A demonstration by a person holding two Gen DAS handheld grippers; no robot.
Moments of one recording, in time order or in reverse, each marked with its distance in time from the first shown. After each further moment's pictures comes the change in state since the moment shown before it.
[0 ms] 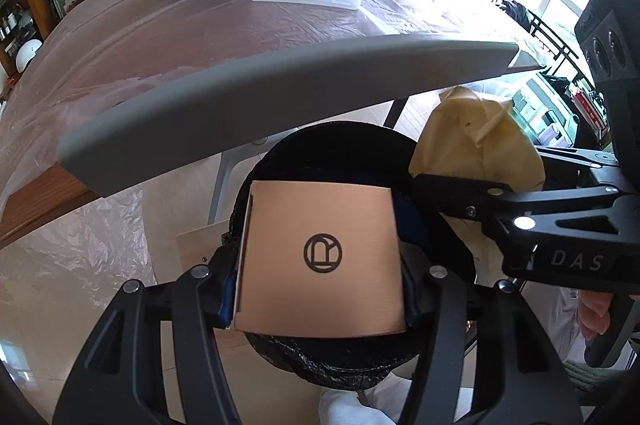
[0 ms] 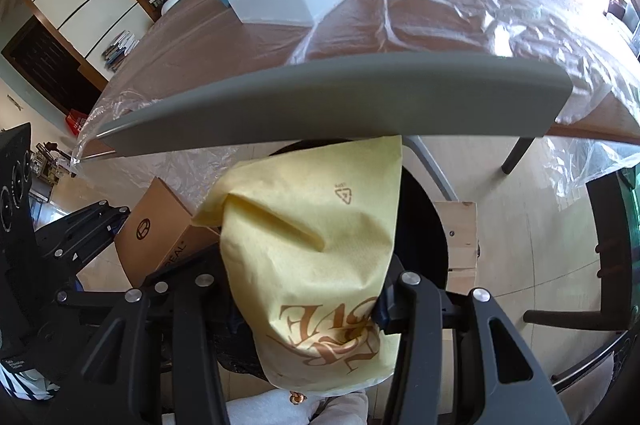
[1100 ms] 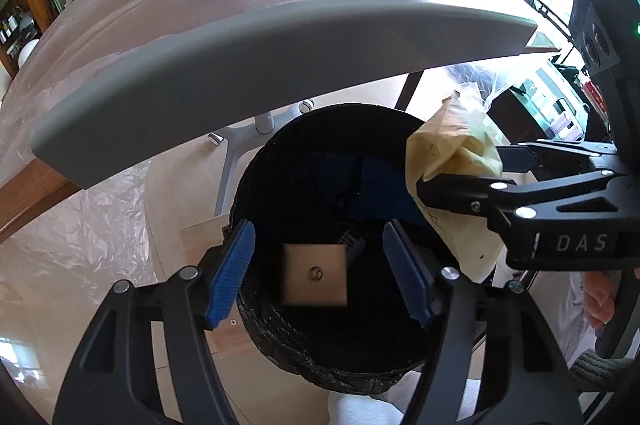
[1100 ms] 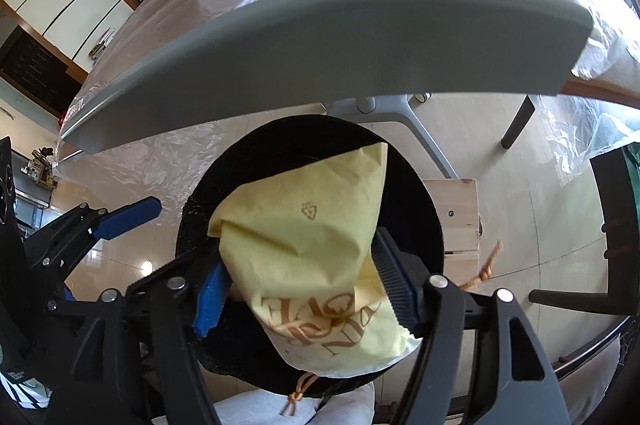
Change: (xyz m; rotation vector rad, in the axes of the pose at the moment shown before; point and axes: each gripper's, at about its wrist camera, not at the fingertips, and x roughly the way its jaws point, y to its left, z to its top) left arm 0.020 0.002 -0.001 0.007 0.041 0.030; right arm 0.023 -0.024 0.002 0.059 0.067 -0.004
